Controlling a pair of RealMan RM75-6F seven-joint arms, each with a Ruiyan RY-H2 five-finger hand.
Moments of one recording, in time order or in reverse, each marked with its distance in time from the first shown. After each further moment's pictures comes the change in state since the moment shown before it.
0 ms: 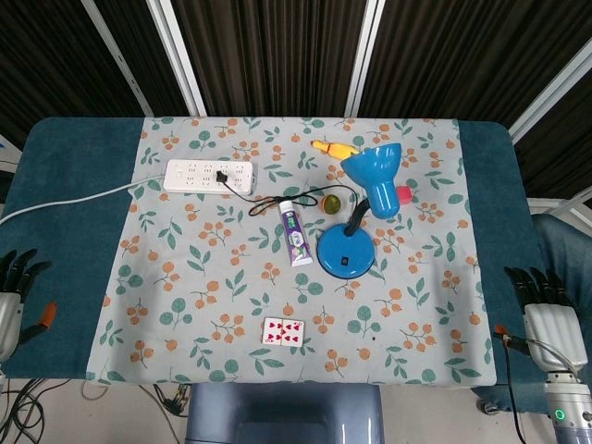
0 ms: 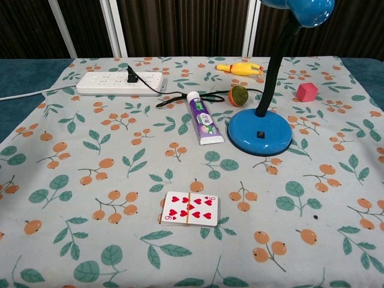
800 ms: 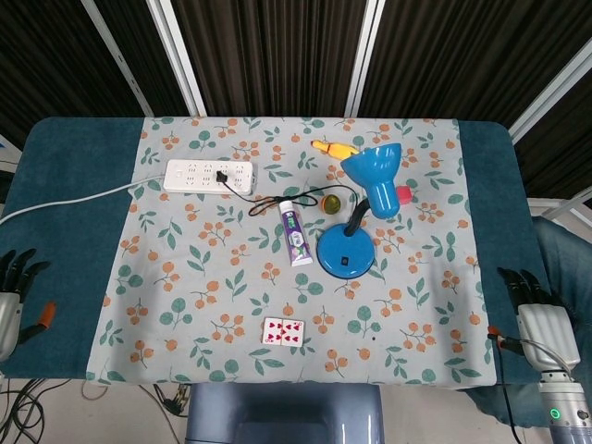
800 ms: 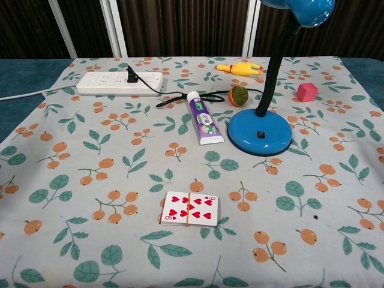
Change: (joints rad) left arm 0.000 0.000 0.000 0.006 0.004 0.002 0.003; right arm 0.008 -0.008 -0.007 -0.001 -0.008 -0.019 0.033
